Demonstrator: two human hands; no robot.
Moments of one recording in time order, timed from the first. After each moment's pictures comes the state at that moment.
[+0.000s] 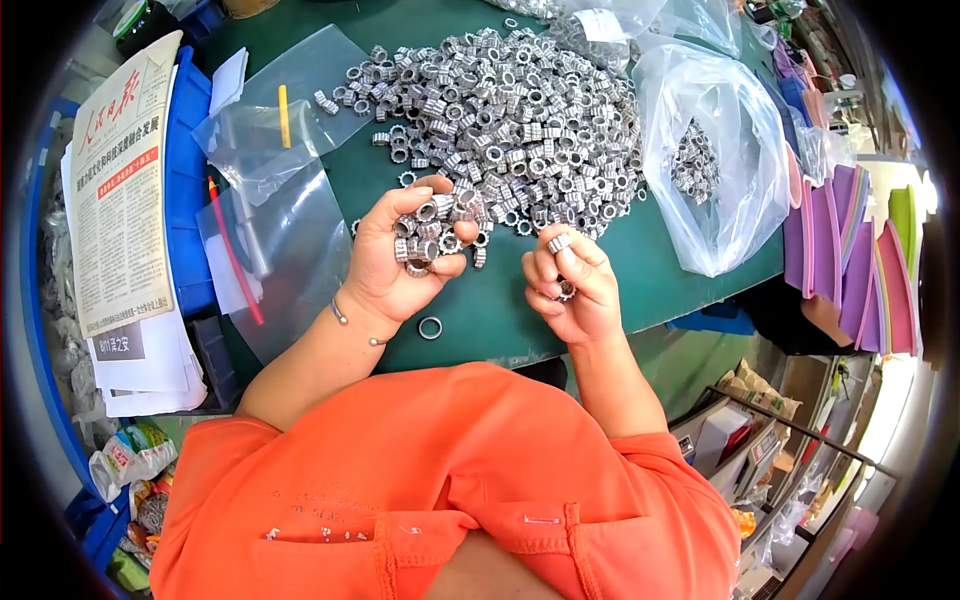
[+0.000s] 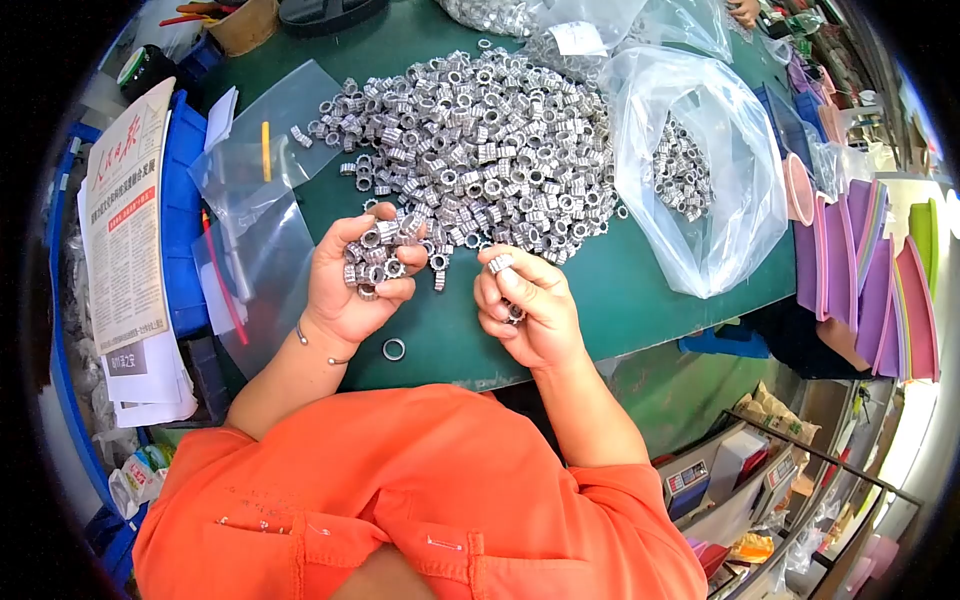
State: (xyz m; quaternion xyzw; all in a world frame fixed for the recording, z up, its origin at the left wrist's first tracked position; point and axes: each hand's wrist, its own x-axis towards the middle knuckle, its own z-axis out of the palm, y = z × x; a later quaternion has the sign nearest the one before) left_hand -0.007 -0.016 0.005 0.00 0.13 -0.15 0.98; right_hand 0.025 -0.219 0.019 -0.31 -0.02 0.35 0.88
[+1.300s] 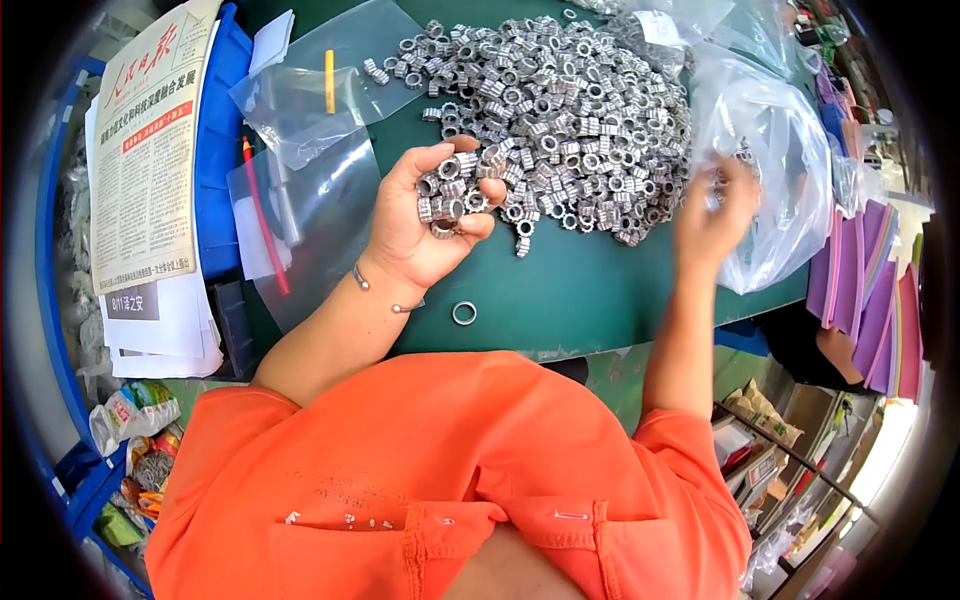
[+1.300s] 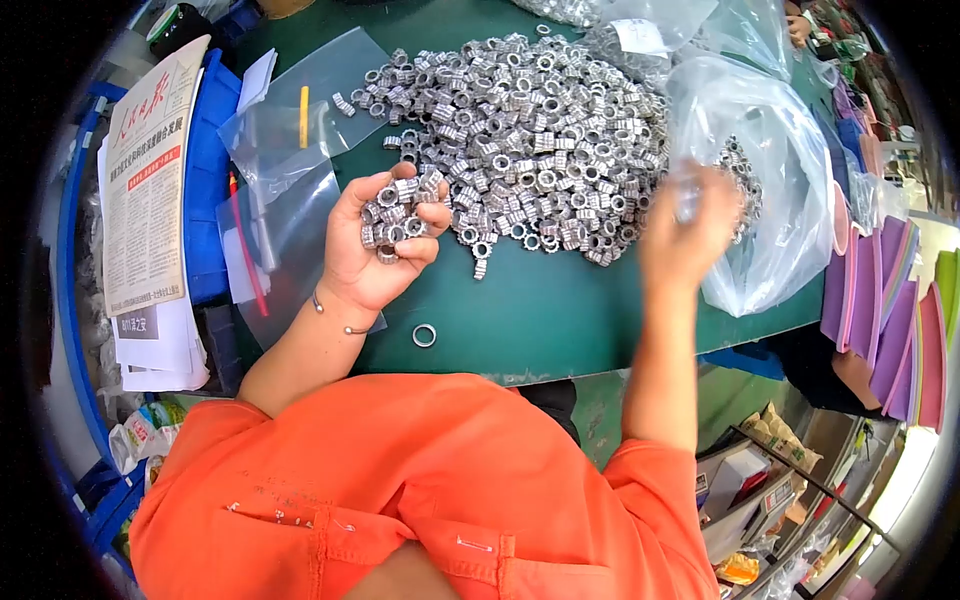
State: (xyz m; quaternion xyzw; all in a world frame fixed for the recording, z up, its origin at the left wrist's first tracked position) left_hand -0.001 0.002 0.001 -0.03 0.15 -0.11 0.98; right_hand 0.119 -0.253 0.037 -0.89 -0.23 -0.34 0.20
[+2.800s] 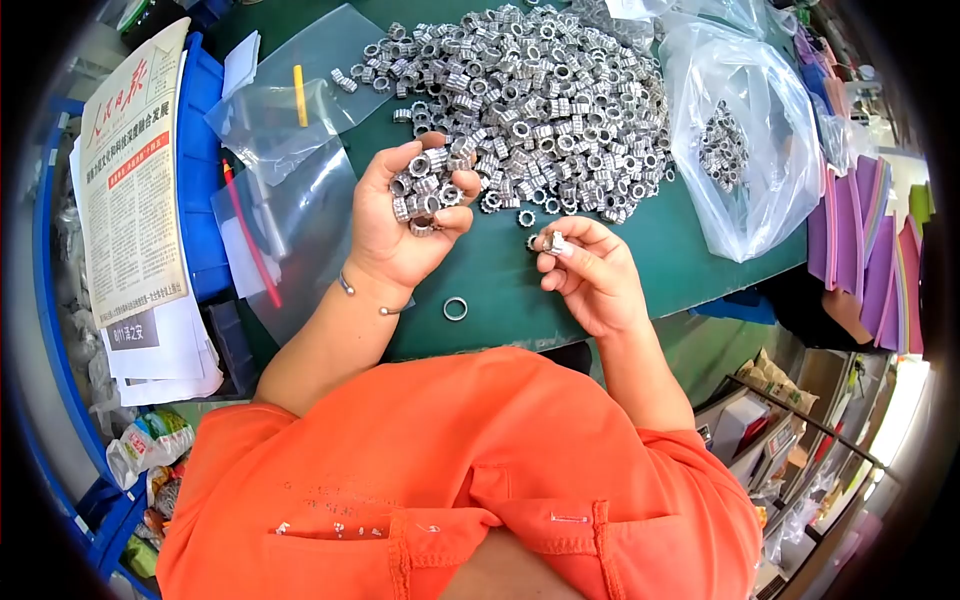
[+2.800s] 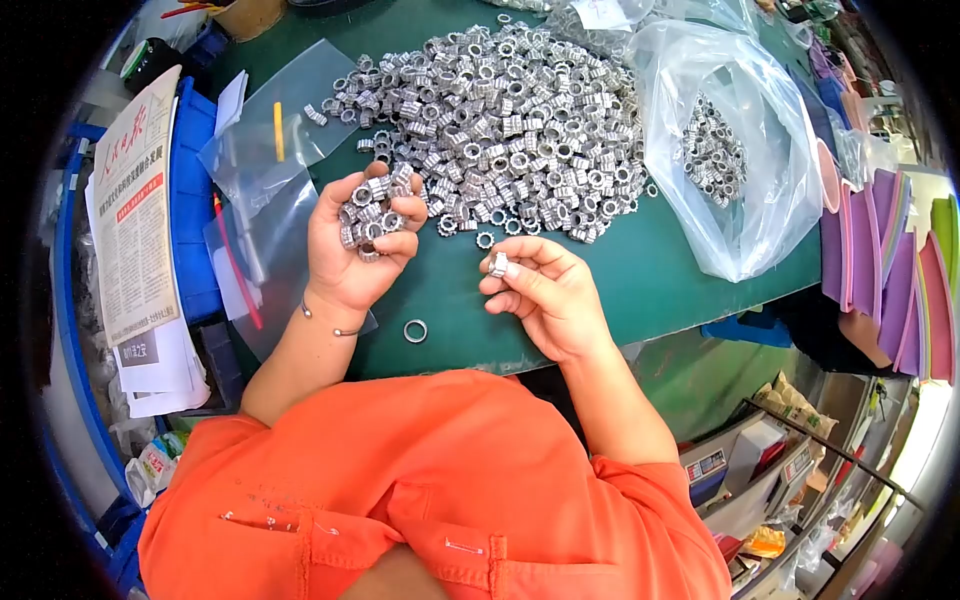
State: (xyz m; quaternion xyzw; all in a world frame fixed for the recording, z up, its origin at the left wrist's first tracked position) left_hand -0.001 0.001 -0.001 -0.04 0.14 -0.12 0.98; right_hand 0.018 -0.220 0.014 -0.45 0.04 0.35 0.82
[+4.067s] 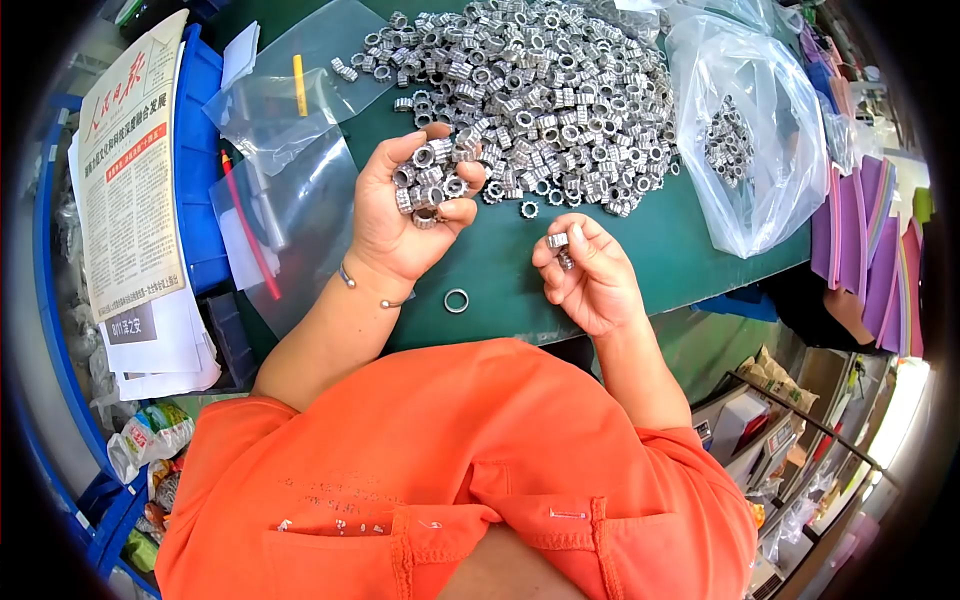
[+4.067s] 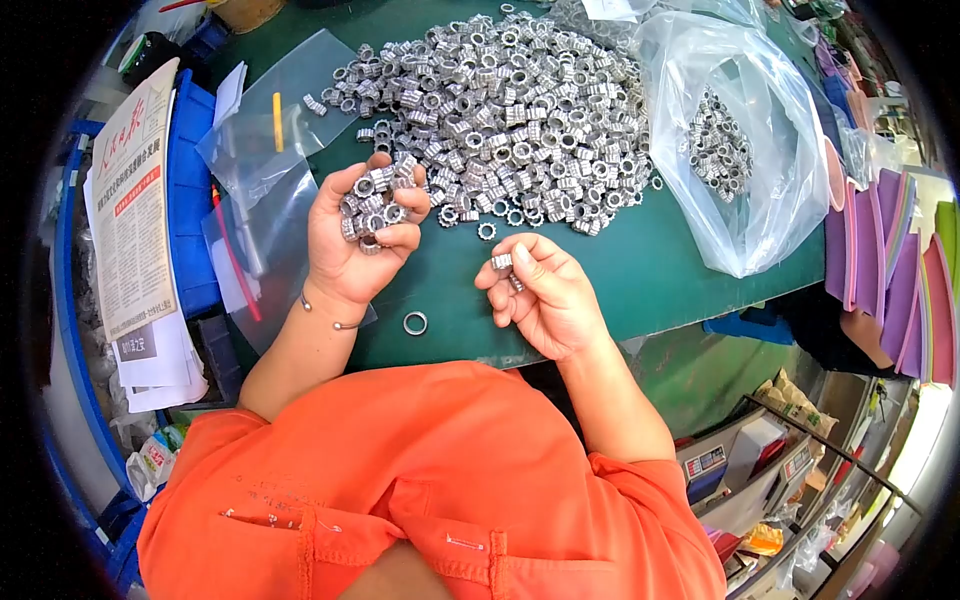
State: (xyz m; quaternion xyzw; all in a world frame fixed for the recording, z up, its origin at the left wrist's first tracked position) left_hand -0.001 0.000 -0.002 -0.04 0.14 -0.12 0.98; right_hand 0.013 -0.217 0.011 -0.34 0.07 0.40 0.85
